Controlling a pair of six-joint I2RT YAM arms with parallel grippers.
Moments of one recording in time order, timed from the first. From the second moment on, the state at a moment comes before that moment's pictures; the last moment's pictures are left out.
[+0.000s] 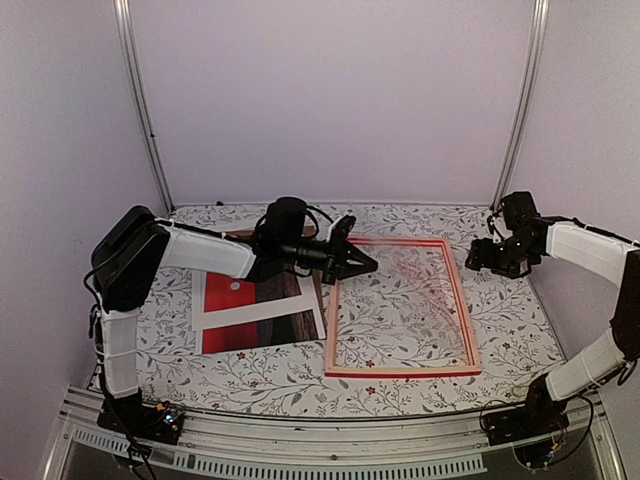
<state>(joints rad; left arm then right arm) -0.78 2.07 1.31 0.51 0.86 -1.18 0.13 1.43 0.95 -0.53 -0.06 0.29</state>
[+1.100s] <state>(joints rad) -0.86 2.06 1.67 0.31 0.88 -0.97 -0.05 1.28 1.11 -0.66 0.10 0.30</state>
